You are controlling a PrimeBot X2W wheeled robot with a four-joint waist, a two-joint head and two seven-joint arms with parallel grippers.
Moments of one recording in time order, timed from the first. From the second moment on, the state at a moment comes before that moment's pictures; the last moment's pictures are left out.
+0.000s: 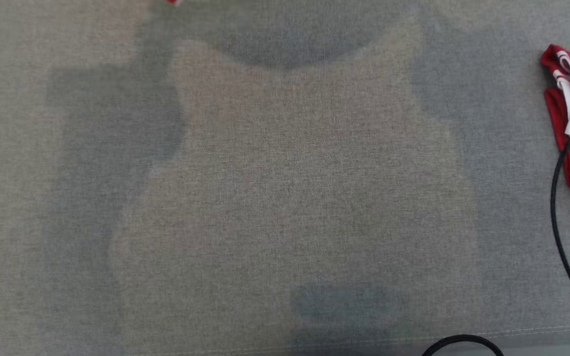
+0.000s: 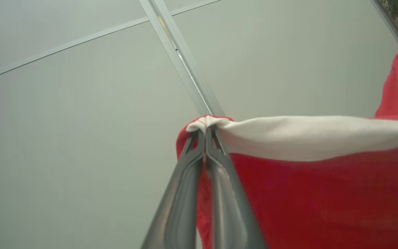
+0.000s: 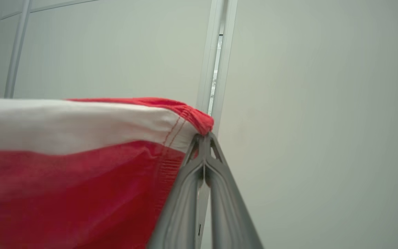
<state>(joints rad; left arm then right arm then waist) -1.51 0.42 -0.47 0.45 -0.30 -0.13 -0.26 -1.46 -0.24 0.30 0.54 0.30 0.13 -0.26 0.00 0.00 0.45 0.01</state>
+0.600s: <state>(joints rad) -1.09 0.32 -0.37 0.44 -0.35 -0.13 -0.26 -1.19 -0.28 0.45 0.54 0.38 0.13 -0.26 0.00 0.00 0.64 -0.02</state>
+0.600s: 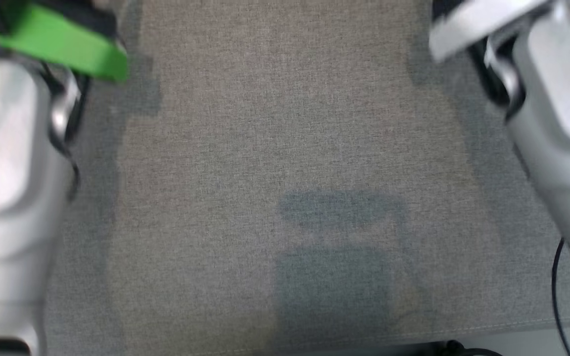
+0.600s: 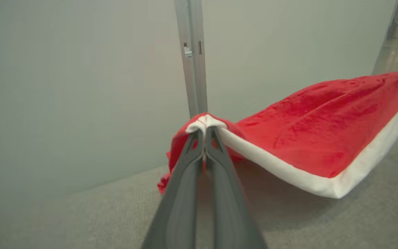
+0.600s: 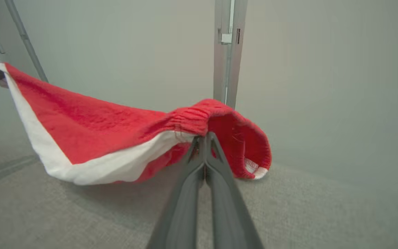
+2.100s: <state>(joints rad) 0.12 0.16 -0.10 0.42 -0.39 -0.13 -0.26 -0.19 -0.62 1.04 0.26 1.06 0.13 -0.26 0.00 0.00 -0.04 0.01</state>
